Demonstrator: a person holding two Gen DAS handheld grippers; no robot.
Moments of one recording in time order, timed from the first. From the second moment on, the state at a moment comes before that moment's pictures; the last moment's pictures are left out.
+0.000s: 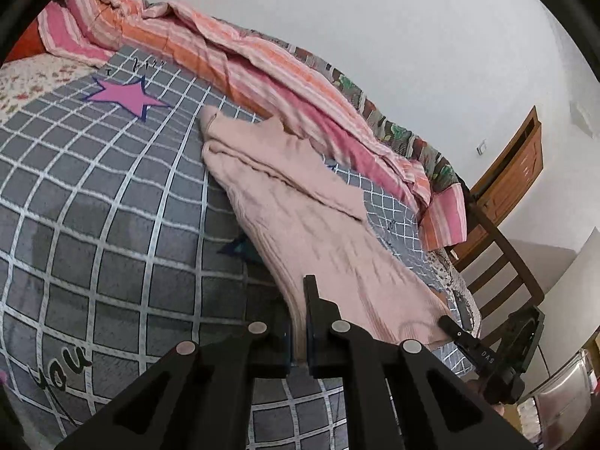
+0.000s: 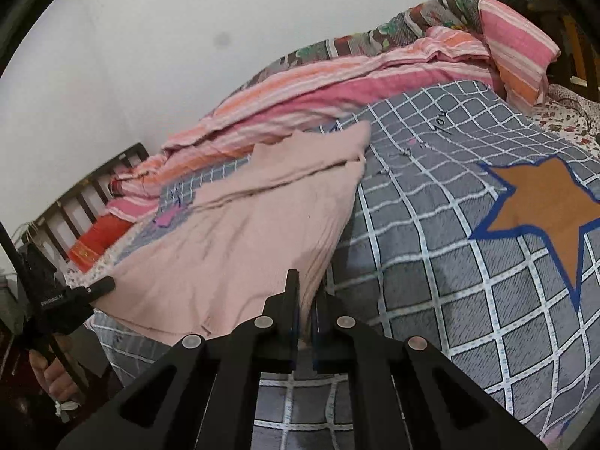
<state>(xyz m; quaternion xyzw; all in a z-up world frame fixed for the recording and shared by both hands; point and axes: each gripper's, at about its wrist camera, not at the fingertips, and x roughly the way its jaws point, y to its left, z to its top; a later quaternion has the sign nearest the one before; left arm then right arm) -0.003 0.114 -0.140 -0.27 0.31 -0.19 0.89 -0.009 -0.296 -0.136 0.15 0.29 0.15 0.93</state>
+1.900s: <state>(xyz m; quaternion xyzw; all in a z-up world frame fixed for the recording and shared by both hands) 0.302 0.110 -0.106 -0.25 0.32 -0.04 0.91 0.297 -0.274 -0.078 0.20 0.30 0.10 0.93</state>
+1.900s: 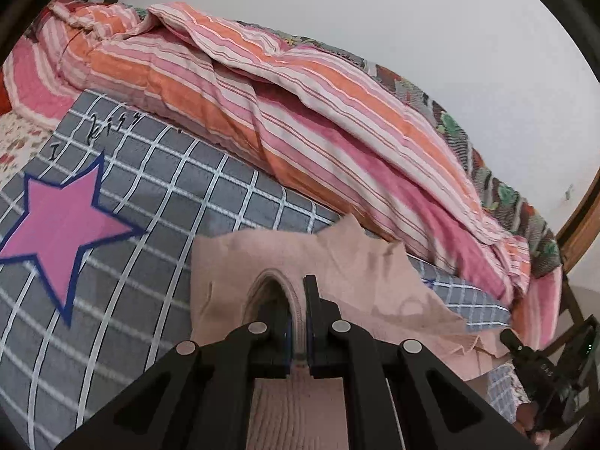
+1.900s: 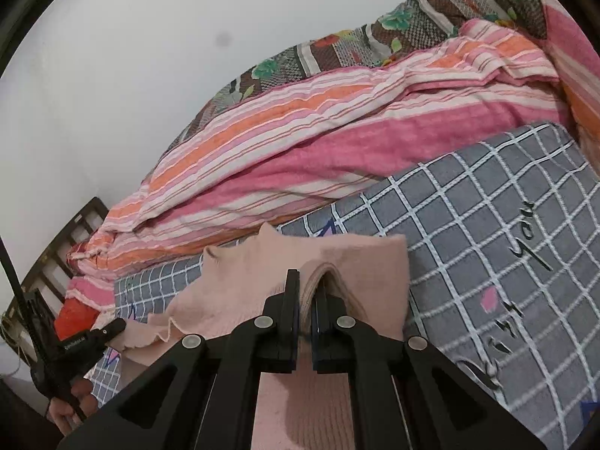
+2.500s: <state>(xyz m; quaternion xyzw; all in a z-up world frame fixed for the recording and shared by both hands) 0.349 0.118 -0.155 -0.28 0.31 -0.07 0.90 0.353 -0.266 -0.129 0.19 0.30 0.09 0.93</state>
